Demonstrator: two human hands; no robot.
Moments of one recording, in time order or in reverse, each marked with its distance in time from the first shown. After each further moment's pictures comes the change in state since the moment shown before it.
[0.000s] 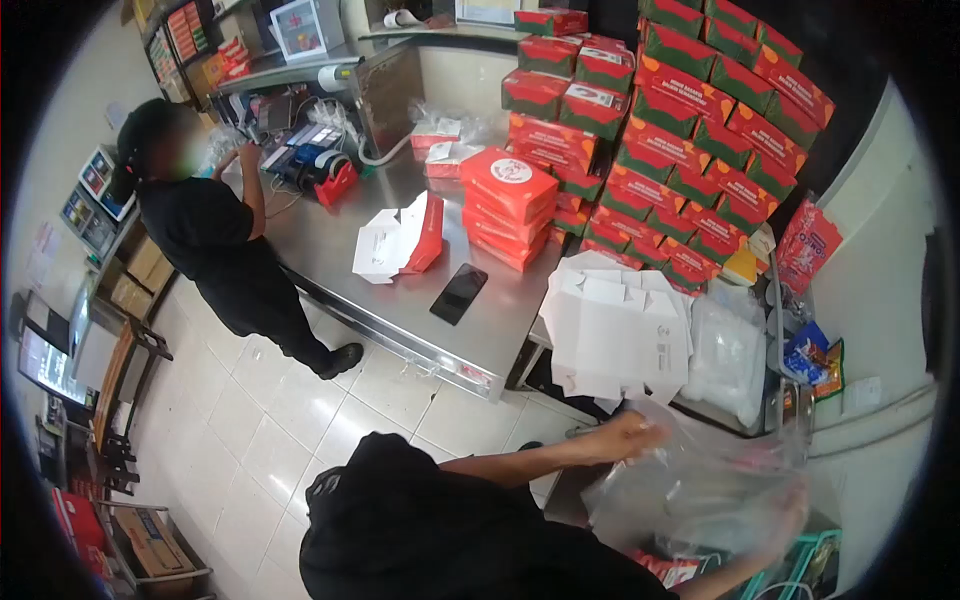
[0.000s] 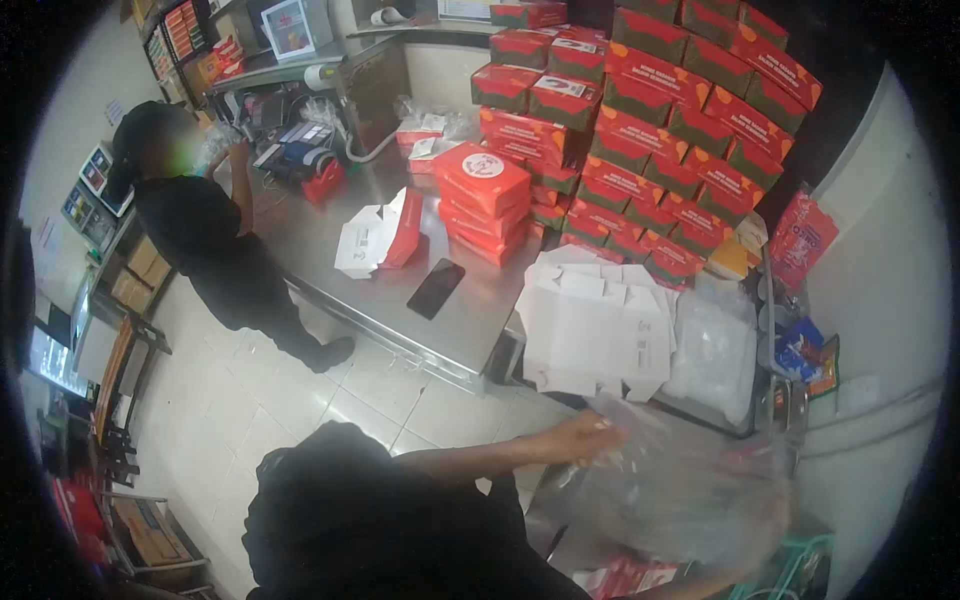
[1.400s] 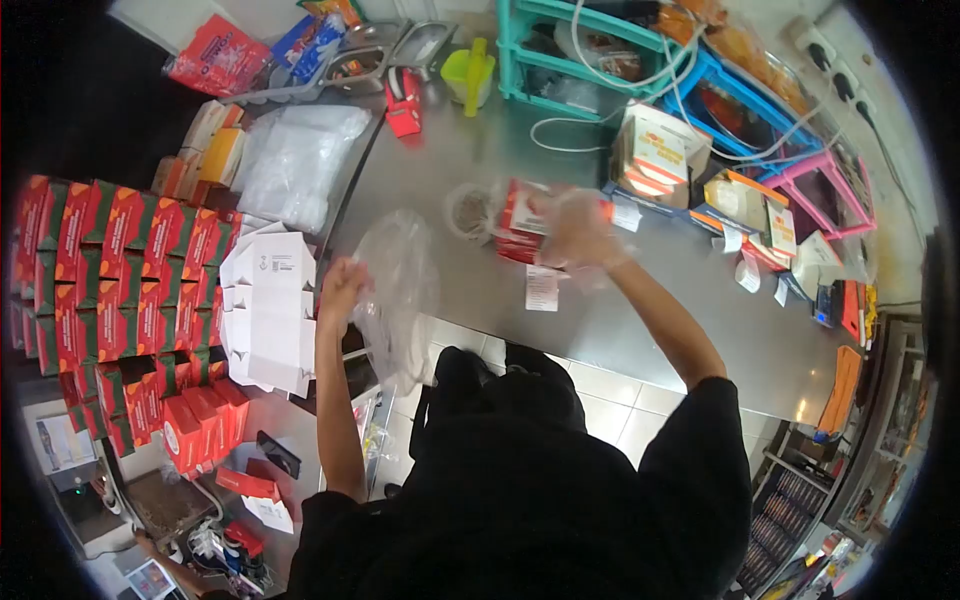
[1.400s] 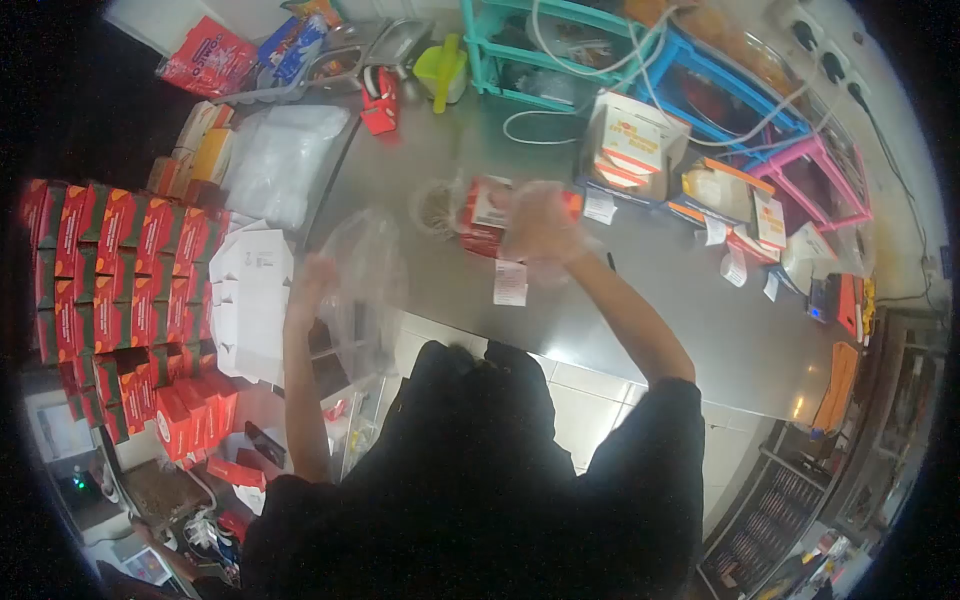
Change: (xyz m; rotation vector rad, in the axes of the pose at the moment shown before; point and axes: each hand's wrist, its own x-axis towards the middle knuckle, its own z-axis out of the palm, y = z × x) left_hand 0.117 -0.072 0.081 0.474 -0.327 -0.122; right_hand -0.185 0.185 -0.030 -0.953 0.054 0.251
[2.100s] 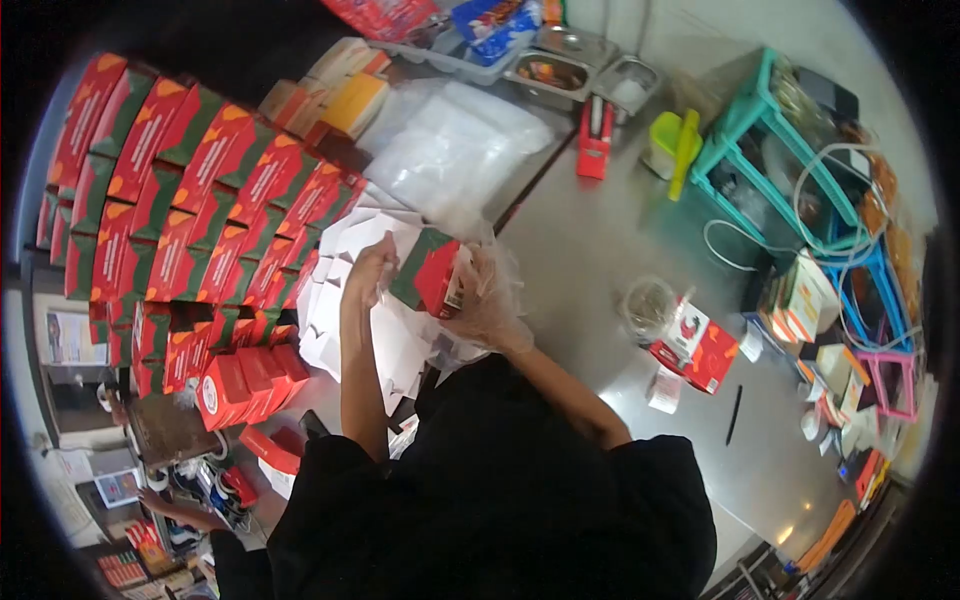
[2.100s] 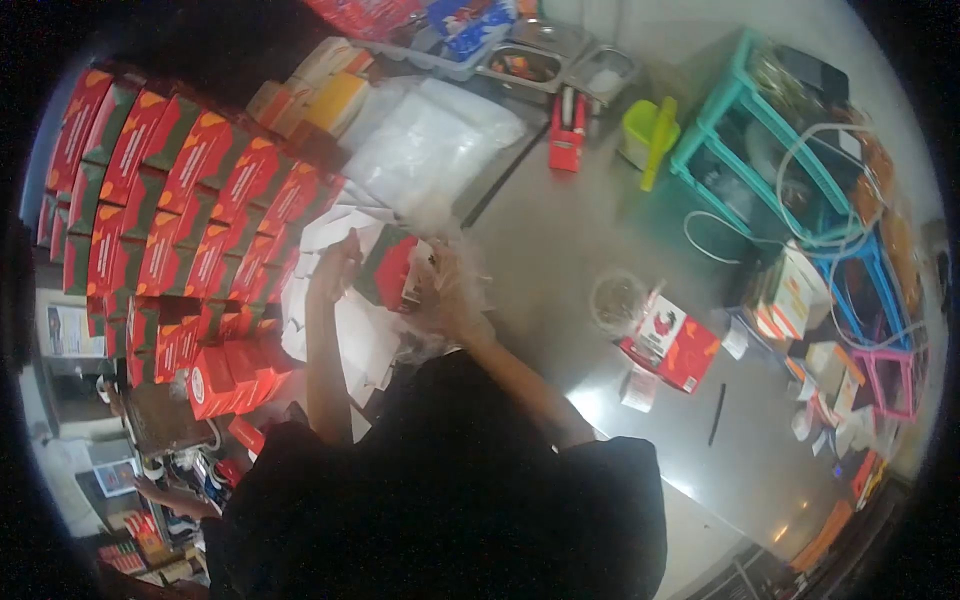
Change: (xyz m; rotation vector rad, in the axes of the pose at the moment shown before) left_hand 0.073 0.021 -0.187 -0.237 0.268 -0.313; right_hand 0.162 -0.312 0.108 0.799 0.502 -0.449
